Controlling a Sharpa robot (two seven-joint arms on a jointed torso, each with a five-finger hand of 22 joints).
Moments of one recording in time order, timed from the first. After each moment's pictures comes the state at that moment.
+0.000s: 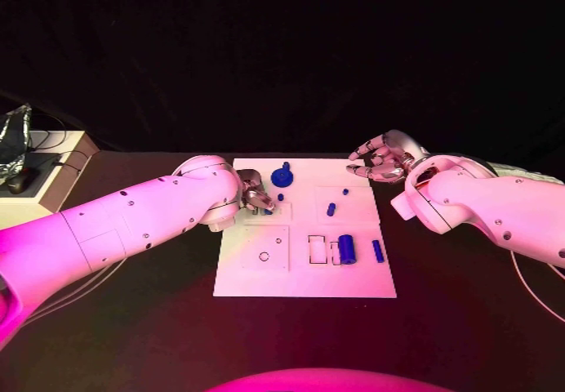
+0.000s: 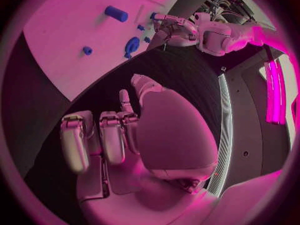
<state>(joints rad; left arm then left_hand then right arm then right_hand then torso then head) 1.19 -0.55 0.07 1.27 -1.19 0.11 -0.58 0.95 -0.15 0.78 0.03 0.36 0.90 0.08 0.75 0.62 1.39 -0.04 1.26 1.09 1.46 -0.08 1.57 1.31 0.06 1.44 0.03 1.50 1.31 1.29 -0.84 -0.09 1.49 -0.89 -0.53 -0.16 1.46 -0.19 0.28 0.28 0.34 0.92 0.17 0.17 0.41 1.47 0.09 1.54 1.31 1.47 0.01 1.56 1.31 0.00 1.47 0.12 1.56 1.31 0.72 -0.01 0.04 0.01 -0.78</state>
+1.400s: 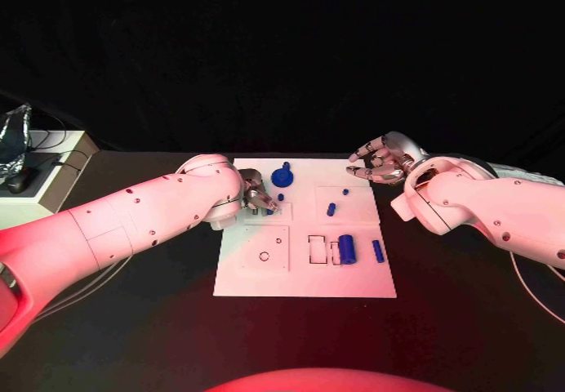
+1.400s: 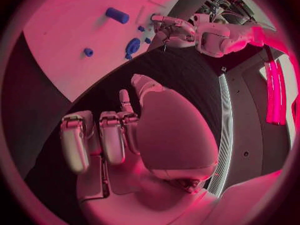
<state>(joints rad) 1.19 -0.52 0.08 1.23 -1.18 0.13 -0.58 1.00 -0.14 0.65 0.12 0.33 0.97 0.03 0.74 0.58 1.39 -0.04 1.26 1.11 1.46 -0.08 1.57 1.31 0.06 1.45 0.03 1.50 1.31 1.29 -0.84 -0.09 1.49 -0.89 -0.53 -0.16 1.45 -0.20 0.28 0.28 0.35 0.92 0.16 0.17 0.41 1.47 0.09 1.54 1.31 1.47 0.01 1.56 1.31 0.00 1.47 0.12 1.56 1.31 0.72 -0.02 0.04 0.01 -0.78</state>
